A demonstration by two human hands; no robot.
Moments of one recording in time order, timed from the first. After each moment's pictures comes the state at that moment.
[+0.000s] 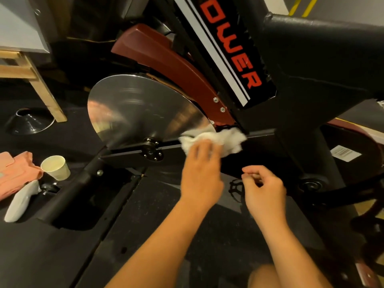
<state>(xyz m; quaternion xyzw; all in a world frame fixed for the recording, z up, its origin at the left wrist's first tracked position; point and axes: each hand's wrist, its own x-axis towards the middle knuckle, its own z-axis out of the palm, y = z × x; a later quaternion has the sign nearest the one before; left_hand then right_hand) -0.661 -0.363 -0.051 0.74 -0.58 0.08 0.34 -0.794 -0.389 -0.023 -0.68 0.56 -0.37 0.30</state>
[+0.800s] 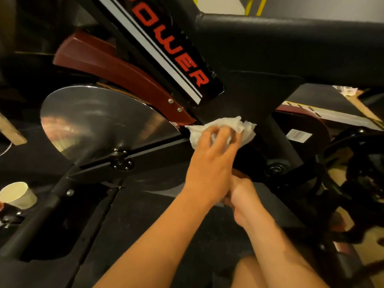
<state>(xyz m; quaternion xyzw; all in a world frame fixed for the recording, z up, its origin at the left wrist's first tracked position) -0.711 -0.383 -0.008 0.62 -0.70 0.14 0.34 -0.800 -0.396 -0.022 -0.36 0.64 -0.32 0.59</state>
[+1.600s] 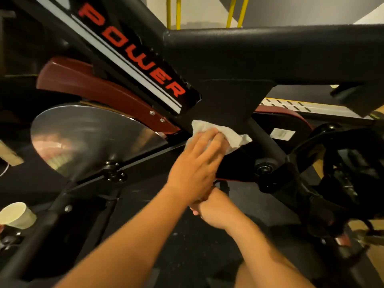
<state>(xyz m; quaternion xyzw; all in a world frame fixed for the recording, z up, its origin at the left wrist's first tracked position) -0.691 -0.407 -0.016 0.49 -0.78 0.31 0.23 -0.806 -0.384 -0.029 -0.66 0.58 -0.07 0.47</state>
